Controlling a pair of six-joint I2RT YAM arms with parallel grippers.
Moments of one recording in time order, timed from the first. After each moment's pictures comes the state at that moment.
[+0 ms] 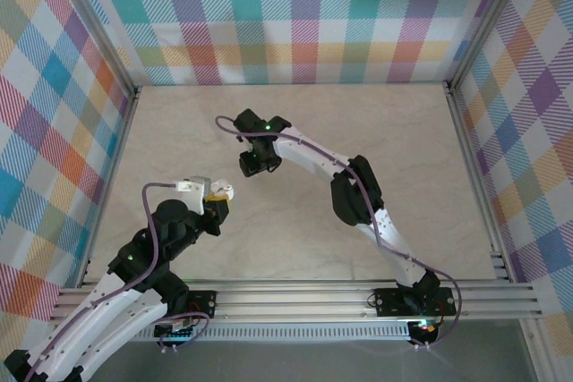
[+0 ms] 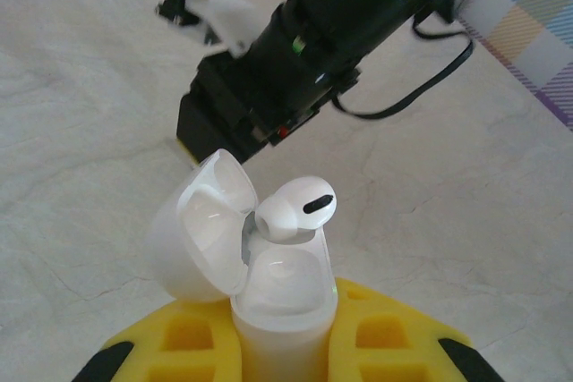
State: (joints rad) left arm -0.64 0.44 0.50 -0.45 -0.12 -0.37; right arm 0.83 2.50 2.33 -1.05 -0.04 0.26
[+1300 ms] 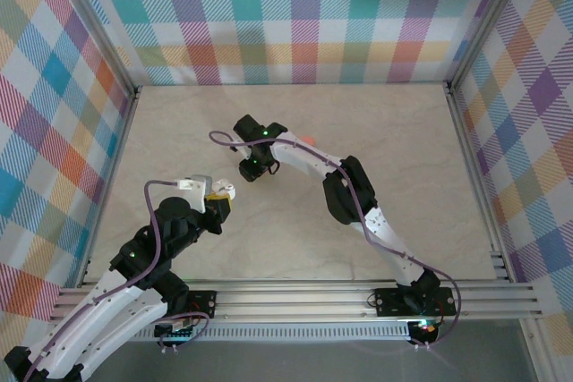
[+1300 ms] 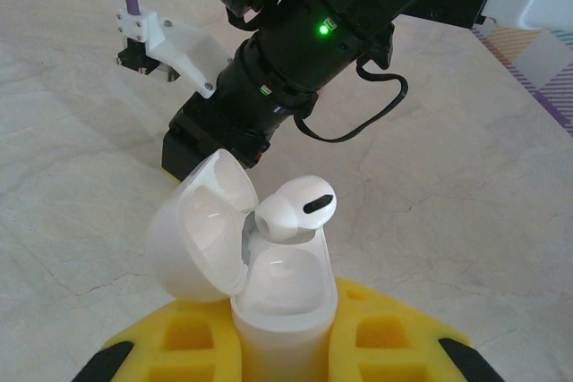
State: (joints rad) left arm -0.63 0.48 0.51 -0.45 -0.11 -0.39; right arm 0.83 2.58 2.35 -0.96 -0.07 -0.04
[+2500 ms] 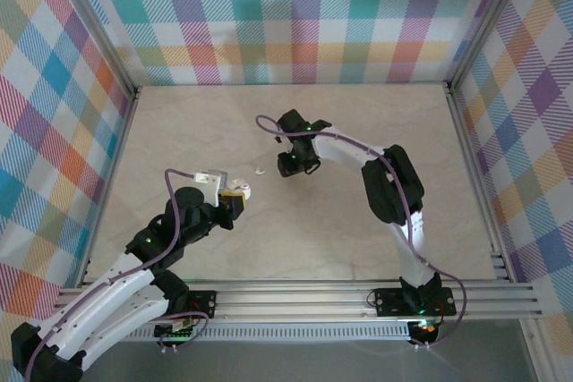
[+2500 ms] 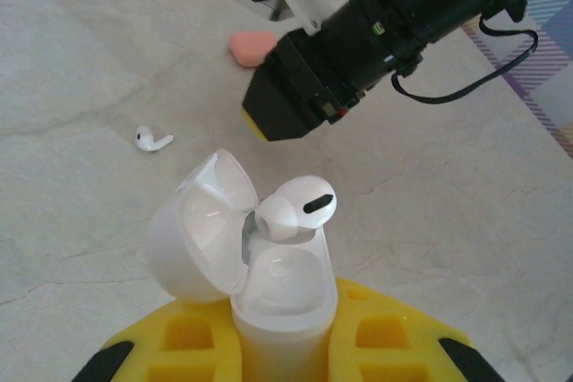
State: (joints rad) left arm -0.63 0.64 0.51 -0.32 0.01 -0.43; right arm 0.68 2.17 1.75 -0.77 -0.12 0.18
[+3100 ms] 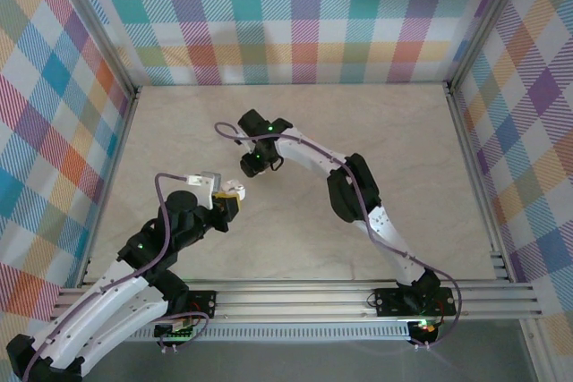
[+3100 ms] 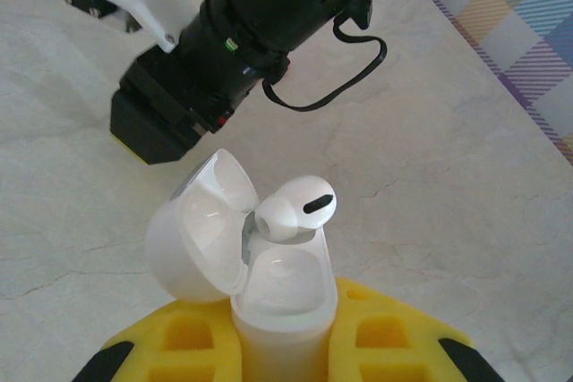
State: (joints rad) left arm -0.63 0.56 0.52 -0.40 -0.02 -0.43; right arm 0.79 2.56 2.33 -0.96 -0.10 0.04
